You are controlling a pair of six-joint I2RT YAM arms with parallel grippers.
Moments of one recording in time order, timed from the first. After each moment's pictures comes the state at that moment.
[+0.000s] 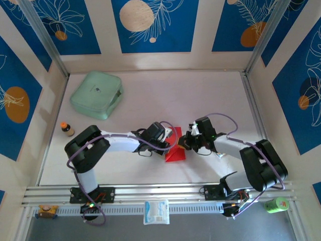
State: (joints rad) left arm -0.90 1.78 0.88 -0.04 0.25 -0.41; right arm 0.43 1.40 0.49 -0.04 -0.60 0.91
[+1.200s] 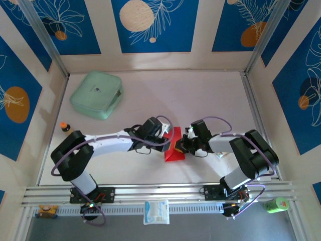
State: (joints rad) left arm -0.90 1.64 0.92 -0.15 0.35 -0.52; right arm 0.46 1.54 0.46 0.09 -0.61 0.94
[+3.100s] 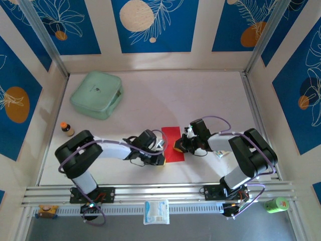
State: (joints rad) left arm -0.91 1.65 0.65 0.02 0.54 -0.74; right arm 0.46 1.55 0.49 0.06 -0.62 0.93
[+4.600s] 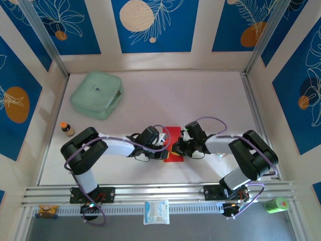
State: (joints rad) left arm -0.89 1.74 0.73 0.10 0.46 -0.73; right arm 0.54 1.53 0.50 0.01 -0.58 0.94
